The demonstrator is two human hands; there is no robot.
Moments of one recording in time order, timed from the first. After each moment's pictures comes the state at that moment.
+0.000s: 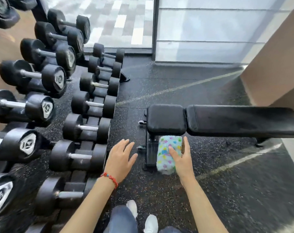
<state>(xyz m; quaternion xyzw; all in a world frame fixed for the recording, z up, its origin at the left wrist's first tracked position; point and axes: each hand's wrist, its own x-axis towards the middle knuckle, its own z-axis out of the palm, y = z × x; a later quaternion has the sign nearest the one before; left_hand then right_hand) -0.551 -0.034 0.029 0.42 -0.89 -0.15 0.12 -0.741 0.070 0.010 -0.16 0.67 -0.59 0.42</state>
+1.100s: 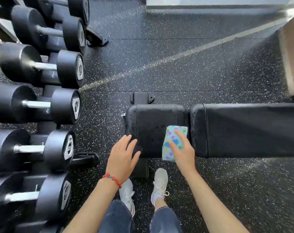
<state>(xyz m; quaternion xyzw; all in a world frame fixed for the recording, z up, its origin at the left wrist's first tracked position) -0.805 -0.260 -0.194 0.42 -0.89 -0.19 0.02 -0.988 -0.170 -0.234 -0.19 0.81 -0.41 0.38</state>
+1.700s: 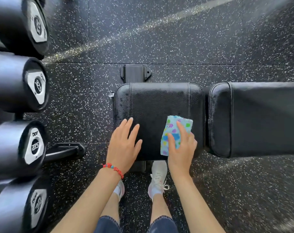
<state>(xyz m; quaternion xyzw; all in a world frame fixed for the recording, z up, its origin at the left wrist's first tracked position) -0.821 -0.290 -0.348 0.39 -0.89 -0.22 -0.01 -0.954 -0.195 -0.356 -0.22 0.90 -0.31 0.21</state>
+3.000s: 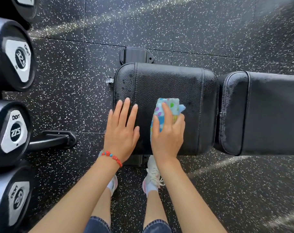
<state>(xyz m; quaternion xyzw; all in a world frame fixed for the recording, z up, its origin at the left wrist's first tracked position) -0.811 -0.289 -0.396 0.42 -0.89 -0.19 0.03 -0.923 -0.240 -0.371 -0.37 0.90 -0.23 0.10</state>
